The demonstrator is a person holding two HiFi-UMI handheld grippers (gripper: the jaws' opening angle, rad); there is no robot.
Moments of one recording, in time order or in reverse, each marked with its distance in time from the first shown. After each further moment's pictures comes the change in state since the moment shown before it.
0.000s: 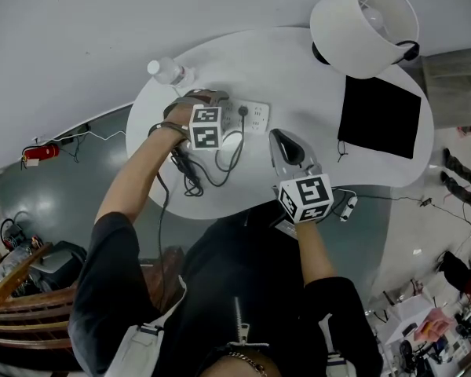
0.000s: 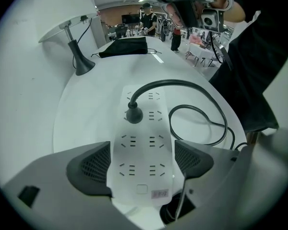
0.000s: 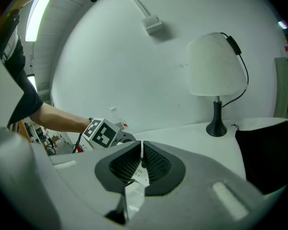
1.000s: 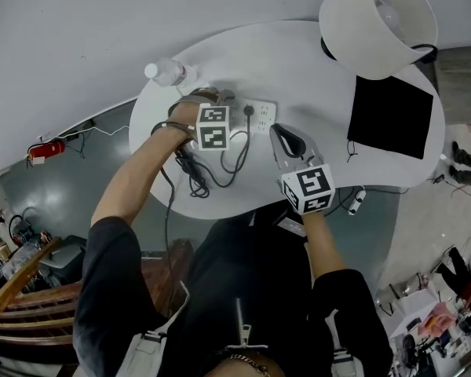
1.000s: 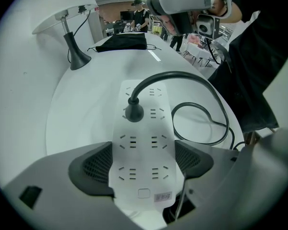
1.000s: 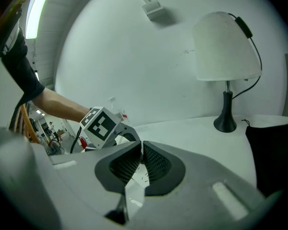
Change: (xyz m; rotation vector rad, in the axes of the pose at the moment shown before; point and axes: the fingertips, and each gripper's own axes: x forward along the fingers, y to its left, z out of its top) left arm 0.011 0.002 -0.001 0.004 0.026 -0.053; right arm 0.033 -0.010 -0.021 -0.031 0.080 0.053
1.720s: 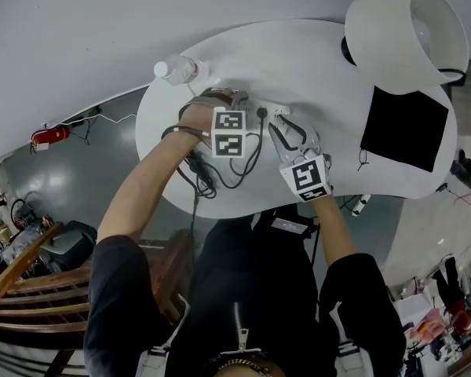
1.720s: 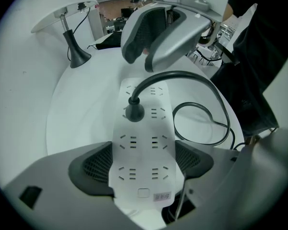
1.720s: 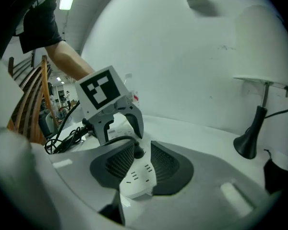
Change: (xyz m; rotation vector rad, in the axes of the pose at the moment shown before) left arm -0.001 0.000 0.000 -0.010 0.024 0.011; right arm 0.055 0.003 -0.032 -0.356 0.075 0.110
